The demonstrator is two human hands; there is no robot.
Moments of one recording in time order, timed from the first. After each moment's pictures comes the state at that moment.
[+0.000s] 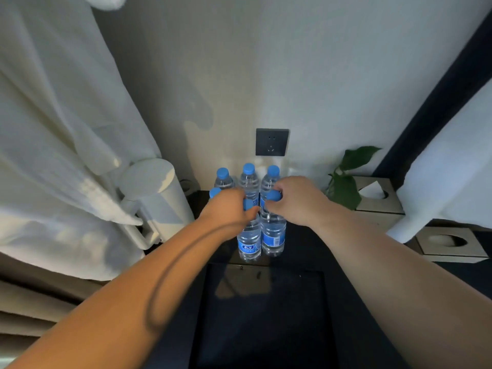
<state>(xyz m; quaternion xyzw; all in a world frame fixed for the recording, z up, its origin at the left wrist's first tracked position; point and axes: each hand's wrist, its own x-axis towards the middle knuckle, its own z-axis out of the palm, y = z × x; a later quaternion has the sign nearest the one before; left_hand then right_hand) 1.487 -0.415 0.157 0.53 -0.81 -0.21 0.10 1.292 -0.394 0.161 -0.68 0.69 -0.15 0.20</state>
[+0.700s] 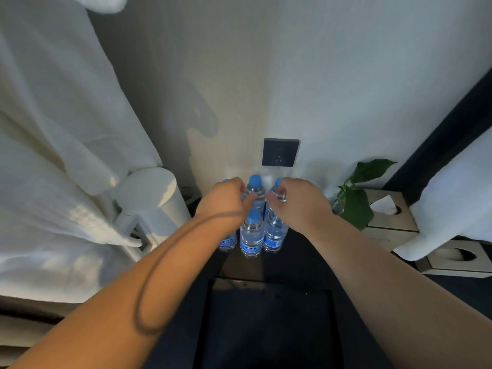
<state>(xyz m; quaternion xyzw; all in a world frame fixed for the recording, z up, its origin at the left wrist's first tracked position) 1.487 -0.466 0.163 0.61 -0.76 -0.18 0.13 1.300 -0.431 0.140 -0.67 0.71 -0.21 0.05</state>
